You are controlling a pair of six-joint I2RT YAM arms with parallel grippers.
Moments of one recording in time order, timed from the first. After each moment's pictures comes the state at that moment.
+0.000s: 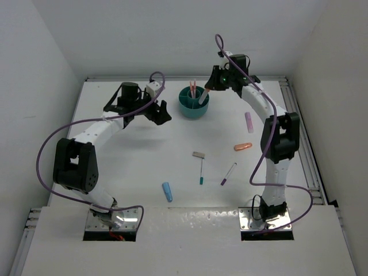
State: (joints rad) left arm -0.23 1.61 1.19 -0.13 0.62 0.18; right arm 0.23 2.08 1.80 -0.30 -0.35 0.22
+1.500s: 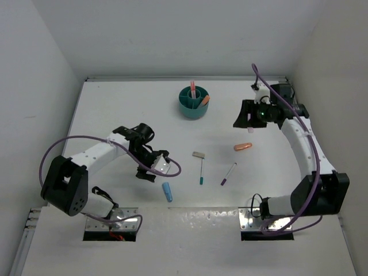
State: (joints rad) left arm -0.45 1.41 0.92 -0.98 0.69 1.52; right arm 0.03 1.39 1.23 -0.73 -0.48 0.05
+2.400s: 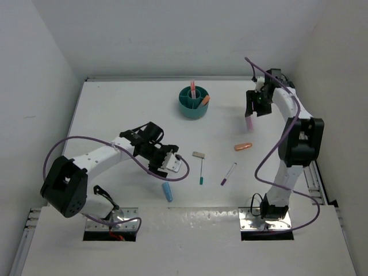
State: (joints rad) left arm -0.60 1.39 0.89 -0.71 0.62 1.33; right arm -0.07 1.91 1.58 -0.79 -0.19 -0.10
